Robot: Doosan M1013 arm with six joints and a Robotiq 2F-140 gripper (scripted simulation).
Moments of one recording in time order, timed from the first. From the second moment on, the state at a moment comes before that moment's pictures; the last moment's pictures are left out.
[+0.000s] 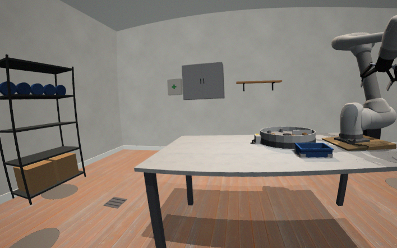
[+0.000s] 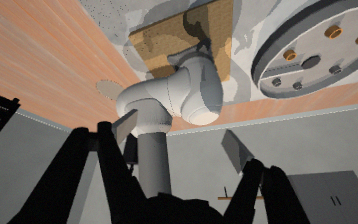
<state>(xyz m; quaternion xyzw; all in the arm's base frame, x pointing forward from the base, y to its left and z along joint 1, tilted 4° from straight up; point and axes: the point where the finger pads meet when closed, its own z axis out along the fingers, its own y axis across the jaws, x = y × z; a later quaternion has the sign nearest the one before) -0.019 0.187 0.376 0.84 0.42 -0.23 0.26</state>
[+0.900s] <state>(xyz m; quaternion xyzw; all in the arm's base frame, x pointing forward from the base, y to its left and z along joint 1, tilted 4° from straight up) -0.011 0.190 0.371 0.86 0.39 -0.23 0.25</state>
